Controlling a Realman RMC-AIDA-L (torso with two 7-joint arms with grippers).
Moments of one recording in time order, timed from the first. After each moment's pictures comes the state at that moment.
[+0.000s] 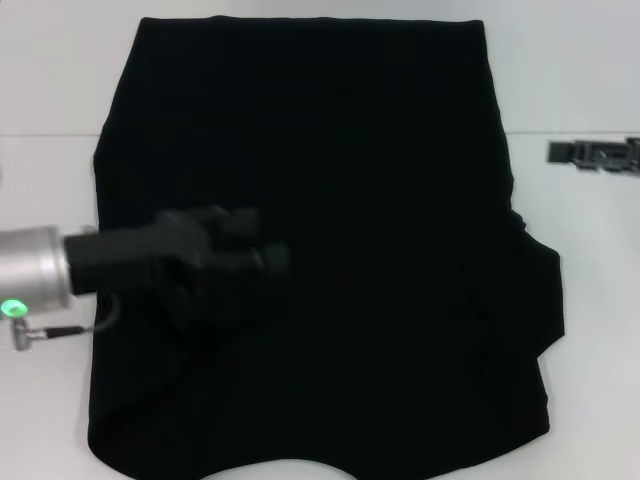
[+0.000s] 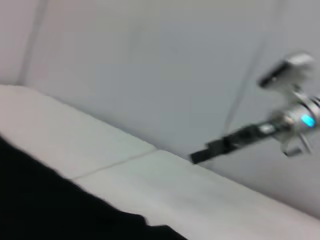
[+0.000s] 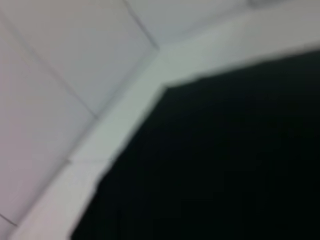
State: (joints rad) left arm -0.56 -2.10 0.60 0.73 1.98 1.62 -1.52; right arm 0.66 1.87 -0.63 -0.66 -2.07 -1.41 2.15
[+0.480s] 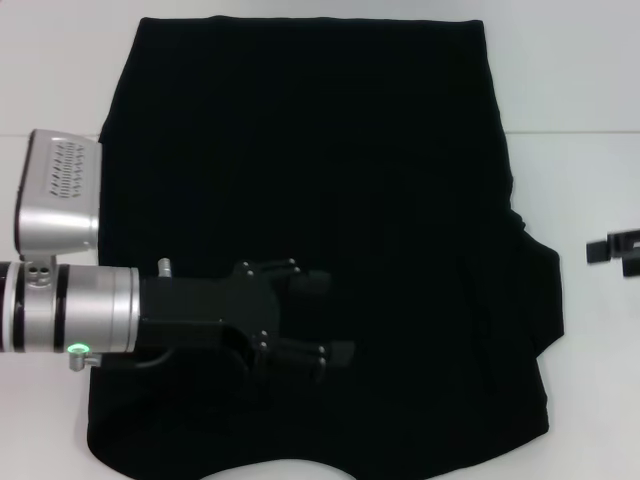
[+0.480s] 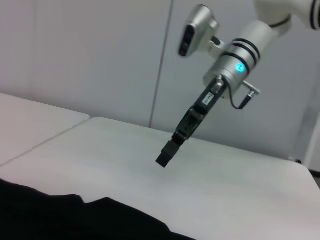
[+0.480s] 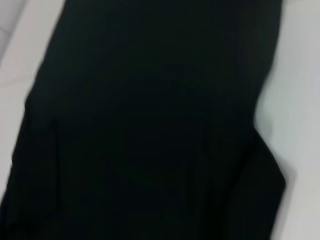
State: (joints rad) left arm -0.57 -2.14 0.80 0.73 1.99 1.61 -1.35; right arm 0.68 1.82 -0.63 -0.66 -2.38 -1.52 2.42
